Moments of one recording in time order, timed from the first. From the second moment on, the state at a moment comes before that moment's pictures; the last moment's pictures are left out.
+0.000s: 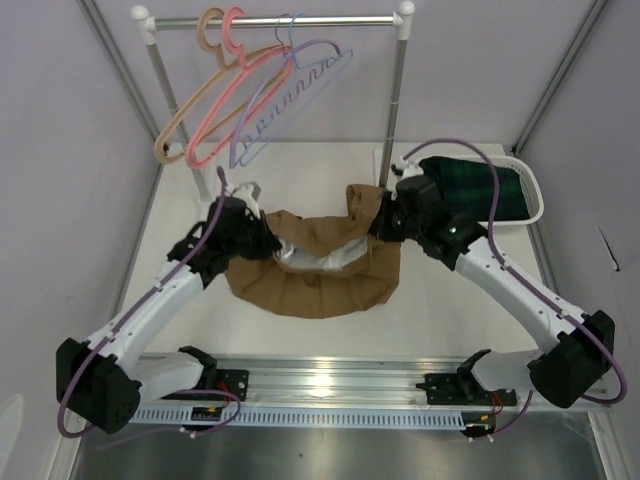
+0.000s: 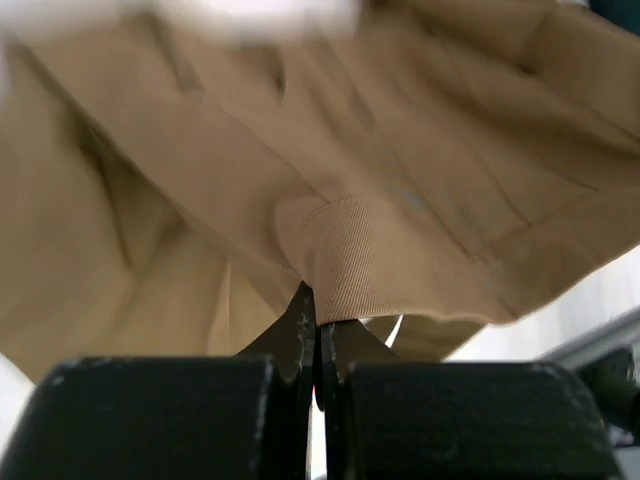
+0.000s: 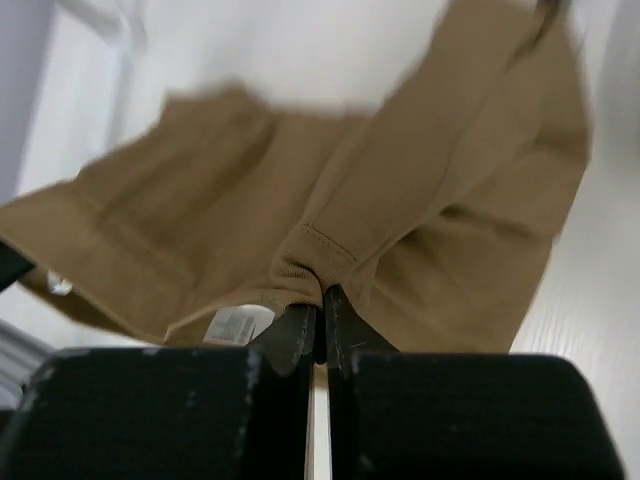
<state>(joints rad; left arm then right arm) -0.43 1.12 1.04 -0.53 0.09 -0.48 0.62 1.32 1.33 -0.56 0.08 0.49</state>
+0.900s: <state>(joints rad) -0.43 1.24 0.55 -0.16 0.15 -0.69 0.50 1.43 0.76 -0.27 -0.23 0.61</state>
